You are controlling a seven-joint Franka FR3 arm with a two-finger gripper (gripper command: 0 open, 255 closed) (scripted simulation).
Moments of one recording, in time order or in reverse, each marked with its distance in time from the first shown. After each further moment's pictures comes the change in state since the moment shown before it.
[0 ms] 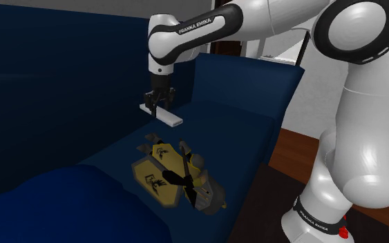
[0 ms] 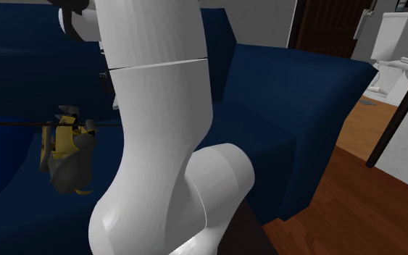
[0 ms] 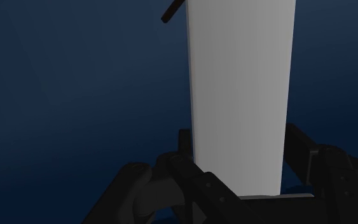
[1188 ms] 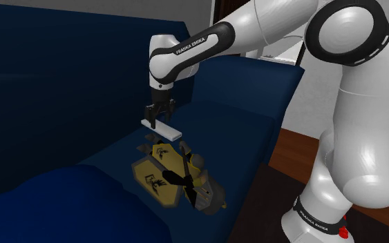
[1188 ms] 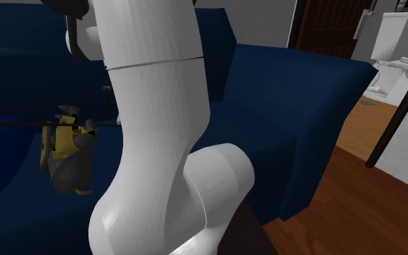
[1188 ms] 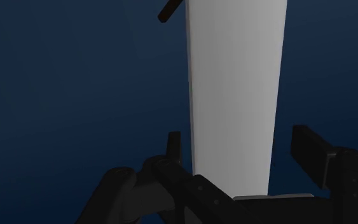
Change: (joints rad) arm -0.001 0.042 0.003 -0.087 0.011 0.128 -0.010
